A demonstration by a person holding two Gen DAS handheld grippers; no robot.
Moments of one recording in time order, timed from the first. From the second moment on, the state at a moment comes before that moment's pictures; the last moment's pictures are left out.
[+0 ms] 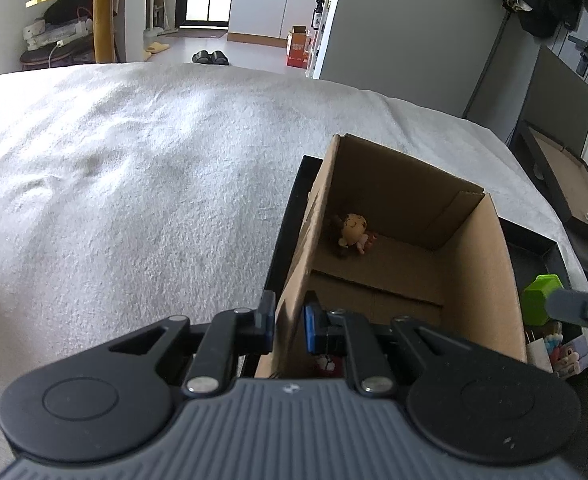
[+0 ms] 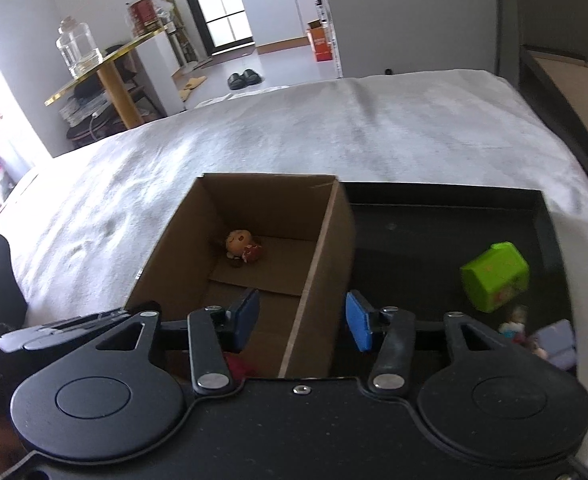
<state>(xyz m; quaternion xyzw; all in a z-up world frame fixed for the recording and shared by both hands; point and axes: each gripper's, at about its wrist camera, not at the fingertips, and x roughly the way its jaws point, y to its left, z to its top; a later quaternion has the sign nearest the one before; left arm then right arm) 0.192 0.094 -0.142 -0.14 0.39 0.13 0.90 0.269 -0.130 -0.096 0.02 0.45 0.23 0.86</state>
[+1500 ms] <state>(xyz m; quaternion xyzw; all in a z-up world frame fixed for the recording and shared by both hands) 0.203 0.071 -0.148 -0.08 0.42 0.15 0.89 0.269 -0.236 -0.164 0.07 0.50 0.13 0.85</state>
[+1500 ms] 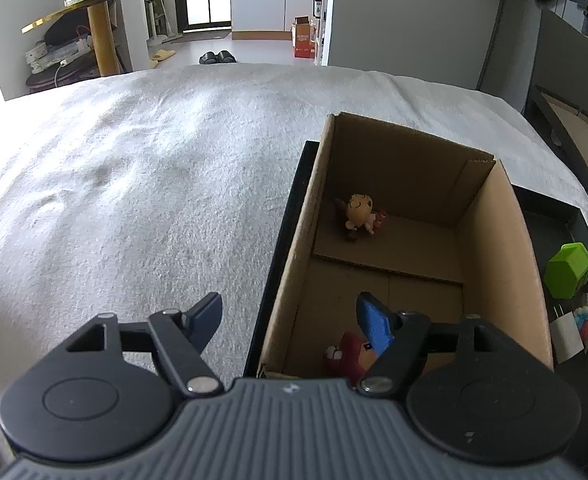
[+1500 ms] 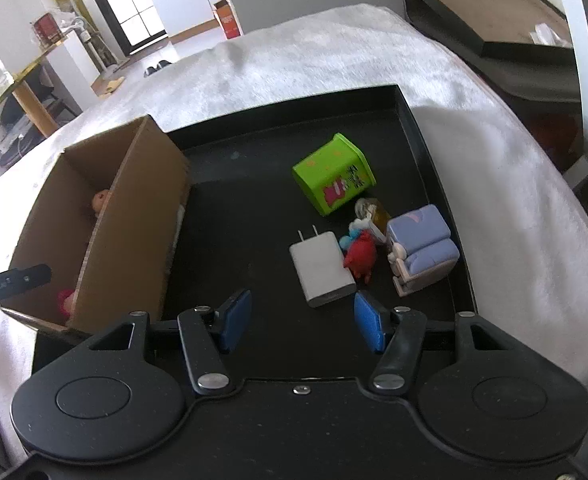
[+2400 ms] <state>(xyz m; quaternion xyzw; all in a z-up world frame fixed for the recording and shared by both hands) 0.216 0.073 -0.159 -0.08 0.44 0.16 0.88 0.299 -0.207 -0.202 0.00 0.52 0.16 0.84</state>
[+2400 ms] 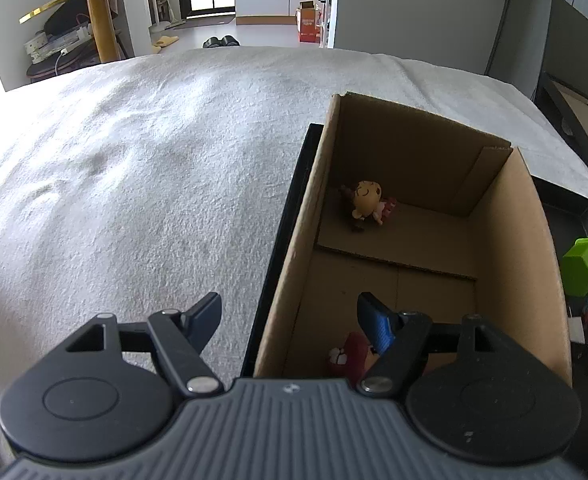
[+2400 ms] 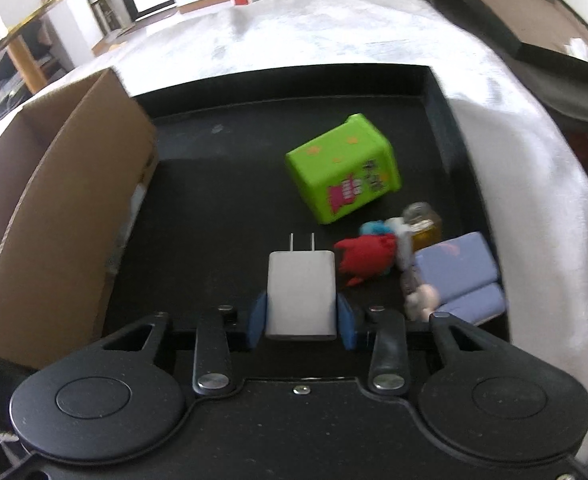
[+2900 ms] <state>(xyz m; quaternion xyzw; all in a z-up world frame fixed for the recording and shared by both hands) 0.215 0.073 -0.156 -0.09 0.44 0.16 0.88 0.295 -0.184 -0.200 -0.05 0.53 0.17 0.83</state>
